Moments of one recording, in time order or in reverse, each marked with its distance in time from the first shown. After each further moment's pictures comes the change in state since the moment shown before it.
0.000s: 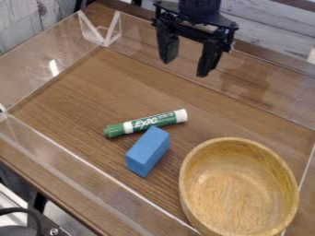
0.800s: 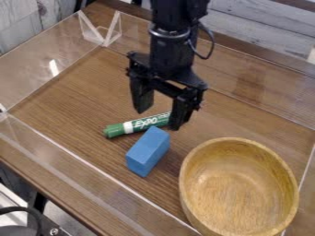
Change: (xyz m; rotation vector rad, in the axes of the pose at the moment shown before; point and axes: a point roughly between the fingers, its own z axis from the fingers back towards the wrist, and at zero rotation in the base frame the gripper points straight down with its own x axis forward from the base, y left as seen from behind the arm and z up) arm -0.056 0.002 -0.042 -0.001 0.029 -0.047
